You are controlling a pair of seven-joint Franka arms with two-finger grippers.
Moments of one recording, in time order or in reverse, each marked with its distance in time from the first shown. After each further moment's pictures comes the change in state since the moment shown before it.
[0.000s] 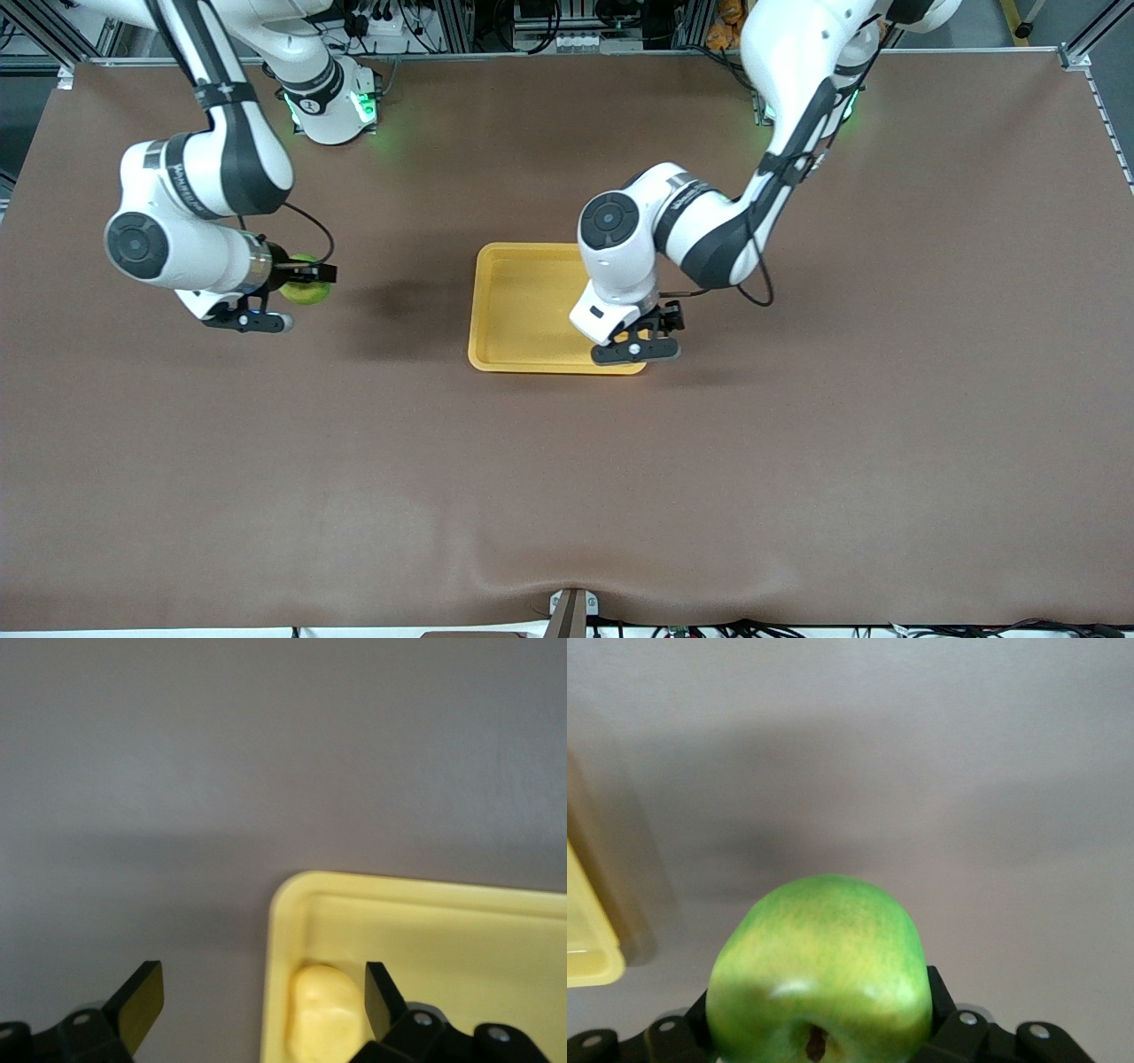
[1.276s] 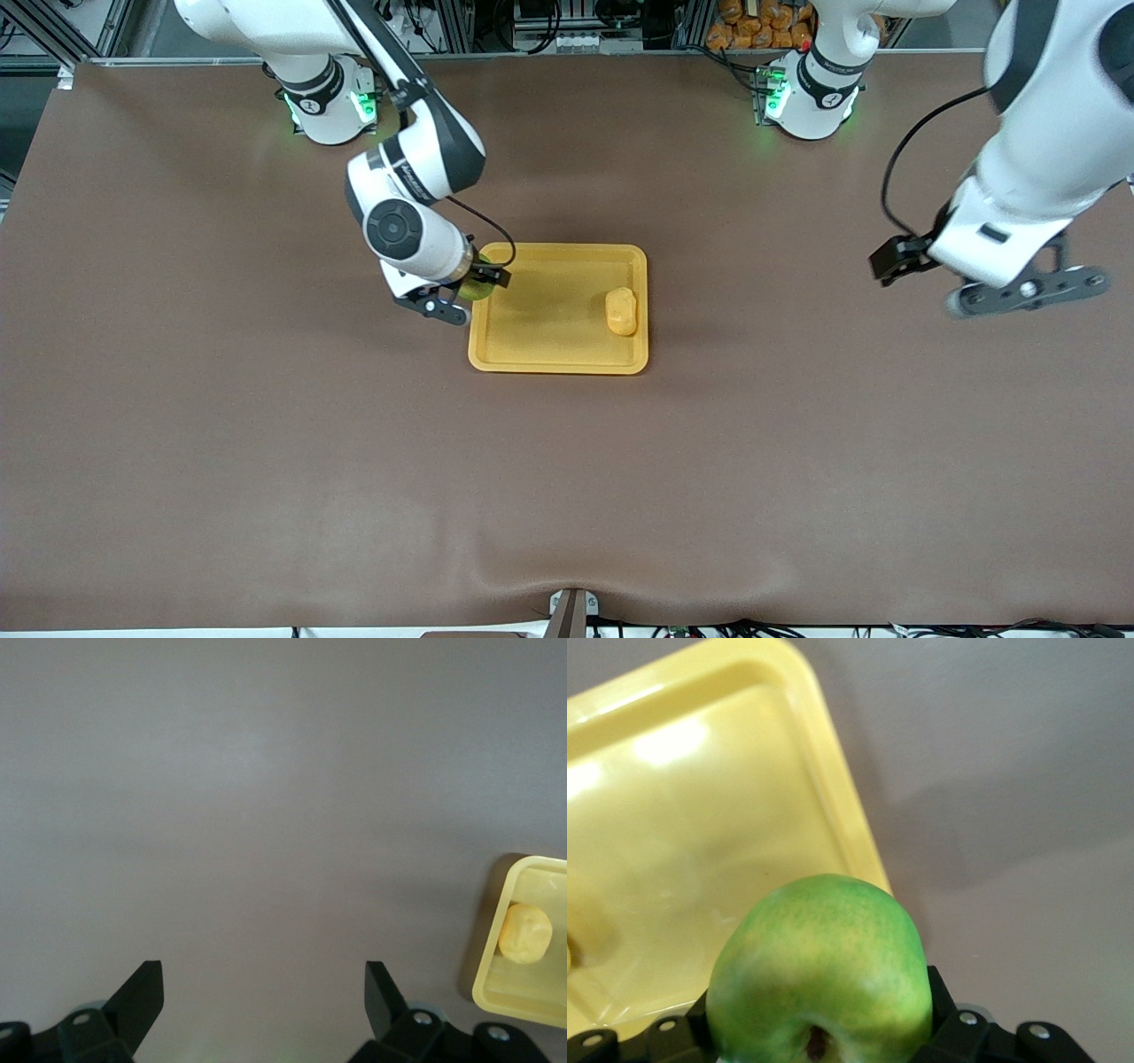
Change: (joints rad) left arm 0.454 -0.475 0.001 0.019 -0.122 -0.470 0.479; right arm 0.430 0.265 0.001 0.156 0.194 0.240 0.549
